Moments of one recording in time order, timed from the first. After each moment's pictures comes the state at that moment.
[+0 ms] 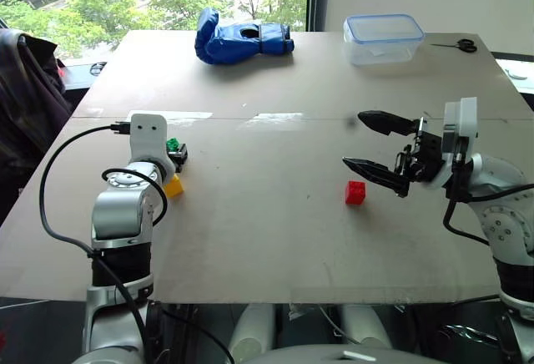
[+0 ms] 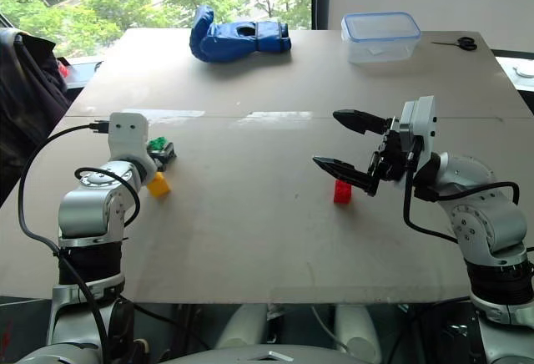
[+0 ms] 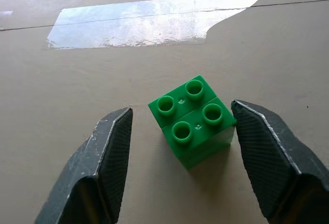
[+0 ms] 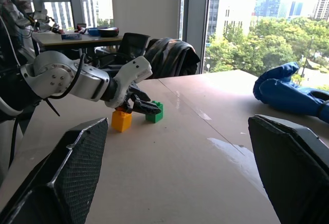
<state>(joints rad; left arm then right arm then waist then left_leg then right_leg) -0.43 0.47 0.26 -0.11 -0.14 0.94 -0.07 -0.35 -0.58 -0.09 -0.38 0.73 0.41 0.92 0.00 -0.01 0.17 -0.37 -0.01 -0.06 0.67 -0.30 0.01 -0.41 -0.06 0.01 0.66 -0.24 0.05</state>
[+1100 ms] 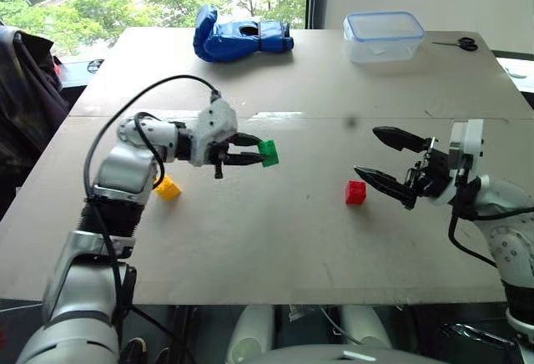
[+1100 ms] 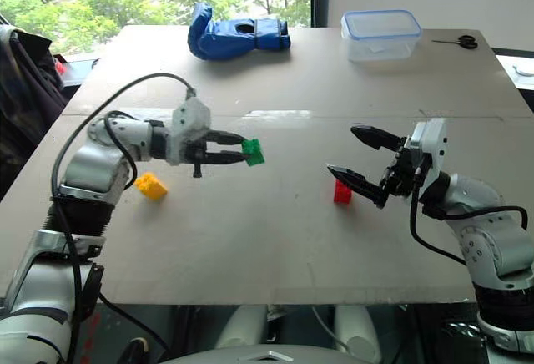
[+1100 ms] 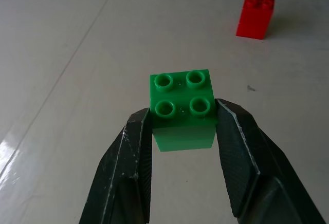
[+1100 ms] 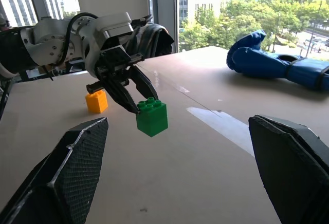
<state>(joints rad) -0.70 0.72 -0.18 0.22 -0.25 0.19 -1.35 -0.15 -0.60 -0.16 -0.41 0.70 0.38 0.88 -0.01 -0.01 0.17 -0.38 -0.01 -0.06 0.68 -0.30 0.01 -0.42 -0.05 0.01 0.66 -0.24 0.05</state>
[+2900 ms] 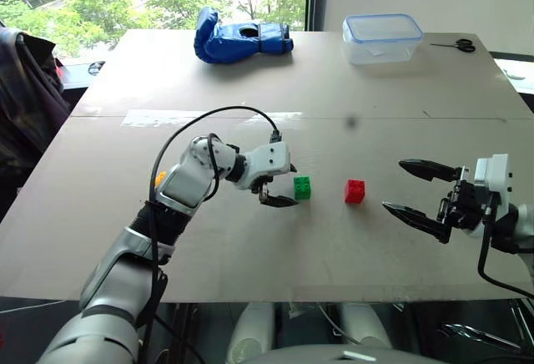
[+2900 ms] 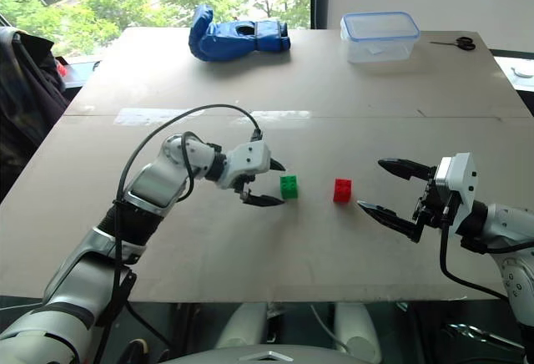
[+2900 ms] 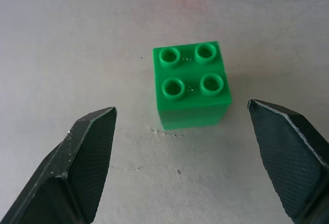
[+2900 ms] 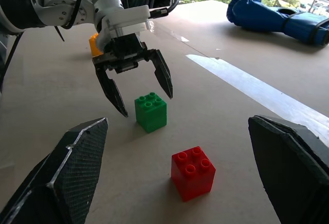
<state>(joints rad) -0.70 0.60 -0.34 0.17 -0.07 0.27 -1.28 0.05 -0.73 -0.27 -0.45 0.68 0.33 1.00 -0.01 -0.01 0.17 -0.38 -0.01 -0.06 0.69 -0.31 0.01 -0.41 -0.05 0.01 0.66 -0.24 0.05</state>
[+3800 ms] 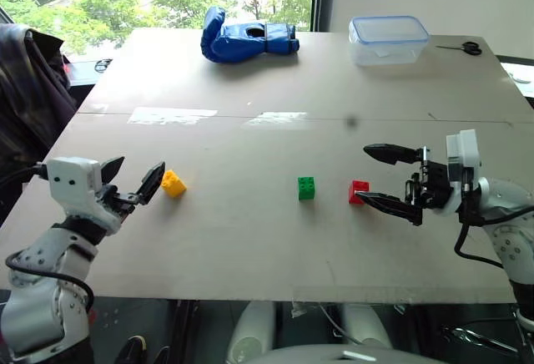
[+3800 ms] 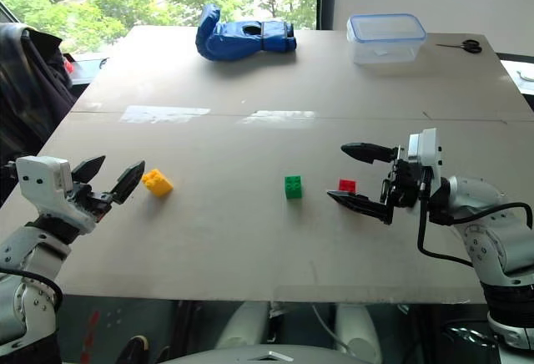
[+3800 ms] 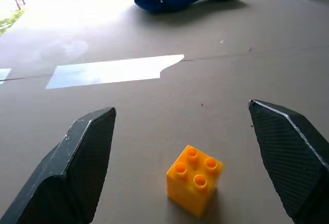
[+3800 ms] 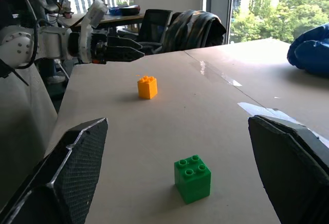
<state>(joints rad) 0.15 0.43 0.64 -0.49 -0.43 0.51 -0.55 -0.21 -0.65 -0.09 -0.35 0.75 0.37 1.07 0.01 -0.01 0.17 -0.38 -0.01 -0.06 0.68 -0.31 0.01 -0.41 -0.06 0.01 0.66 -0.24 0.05</state>
